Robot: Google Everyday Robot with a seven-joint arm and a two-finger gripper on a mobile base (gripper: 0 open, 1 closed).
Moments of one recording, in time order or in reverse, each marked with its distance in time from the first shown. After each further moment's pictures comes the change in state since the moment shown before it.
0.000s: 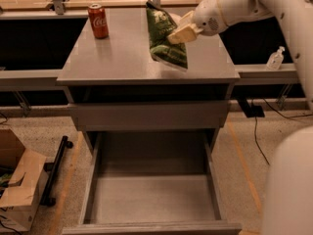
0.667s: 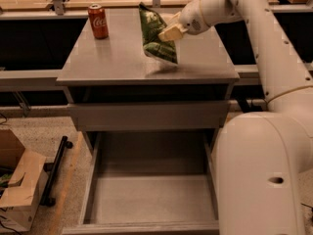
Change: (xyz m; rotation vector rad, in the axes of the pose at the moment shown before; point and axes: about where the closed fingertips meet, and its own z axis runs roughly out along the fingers) arm 0.008 -0.059 0.054 0.040 -0.004 -0.015
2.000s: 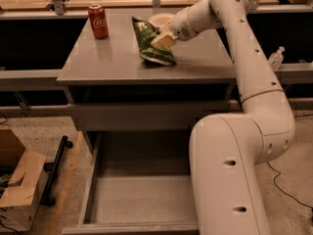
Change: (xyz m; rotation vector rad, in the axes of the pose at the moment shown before) arm 0.024 -0.023 0.053 -0.002 0.039 -0.020
